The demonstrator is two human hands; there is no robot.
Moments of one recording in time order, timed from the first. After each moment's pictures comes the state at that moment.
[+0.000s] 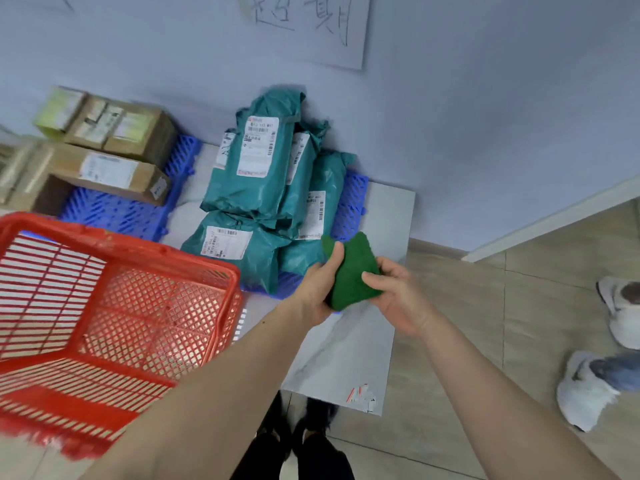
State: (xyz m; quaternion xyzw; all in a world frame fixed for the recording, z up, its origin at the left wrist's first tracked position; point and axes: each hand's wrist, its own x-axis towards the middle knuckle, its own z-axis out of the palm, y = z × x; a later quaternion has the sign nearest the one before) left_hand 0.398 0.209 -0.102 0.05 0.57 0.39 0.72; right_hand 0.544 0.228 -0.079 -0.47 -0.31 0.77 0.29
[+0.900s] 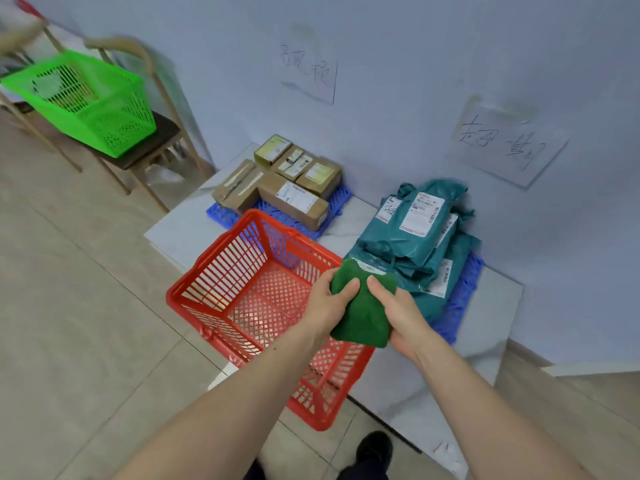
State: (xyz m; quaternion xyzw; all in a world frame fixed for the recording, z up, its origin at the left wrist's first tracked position) left_hand 0.171 0.038 0.019 0.14 0.63 0.58 0.49; right_hand 0.283 0.105 0.037 -0.50 -0.37 0.76 0.18
